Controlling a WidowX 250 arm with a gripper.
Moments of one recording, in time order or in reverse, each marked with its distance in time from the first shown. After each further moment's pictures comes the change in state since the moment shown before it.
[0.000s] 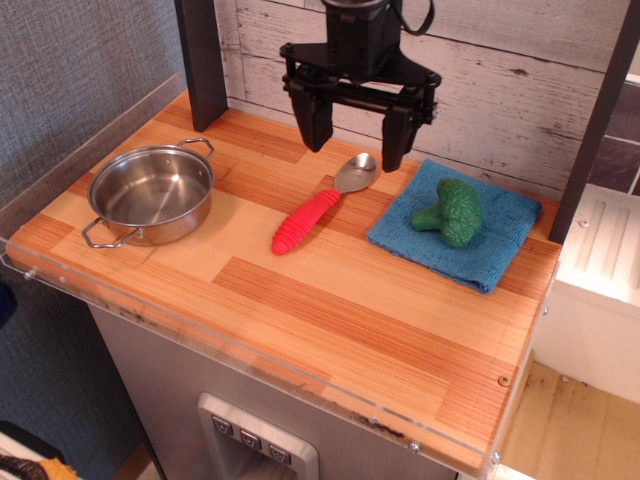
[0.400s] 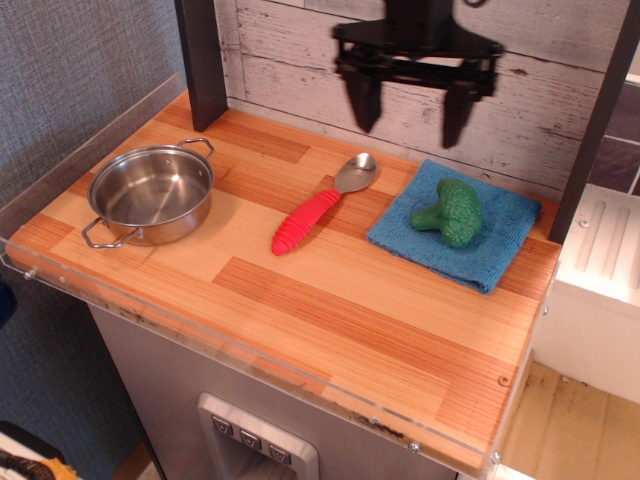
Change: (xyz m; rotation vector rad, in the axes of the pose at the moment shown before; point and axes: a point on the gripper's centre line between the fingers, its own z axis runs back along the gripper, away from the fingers) arm 0.016 -0.024 0.015 -0.031 -0.061 0.057
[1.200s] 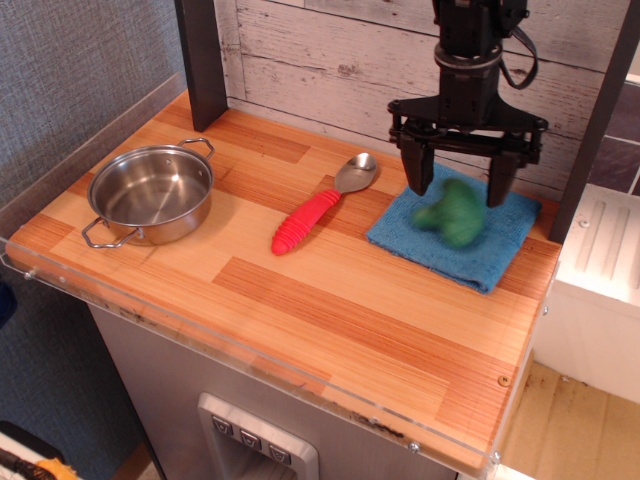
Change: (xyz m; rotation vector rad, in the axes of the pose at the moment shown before) arm 0.012 -0.043 -0.065 -0.044 0.069 -0.010
